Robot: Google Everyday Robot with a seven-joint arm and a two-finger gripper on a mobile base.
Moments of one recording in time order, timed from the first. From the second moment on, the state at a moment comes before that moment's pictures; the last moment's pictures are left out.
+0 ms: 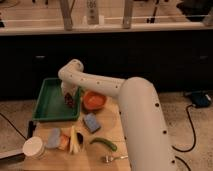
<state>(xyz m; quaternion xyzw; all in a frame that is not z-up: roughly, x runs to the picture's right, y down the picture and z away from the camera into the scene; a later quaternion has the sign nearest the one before) -0.225 0.032 0.900 -0.09 -0.26 -0.60 0.75</state>
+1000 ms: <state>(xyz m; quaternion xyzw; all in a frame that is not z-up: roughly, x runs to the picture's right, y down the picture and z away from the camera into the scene) -0.226 0.028 0.902 -0.09 -0.27 -0.60 0.75</state>
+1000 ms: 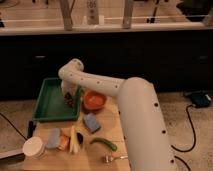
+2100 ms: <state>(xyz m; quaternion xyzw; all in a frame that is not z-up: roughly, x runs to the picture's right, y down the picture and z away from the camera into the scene) -0.226 0.024 0.905 -0.08 -0.27 -0.60 0.75</state>
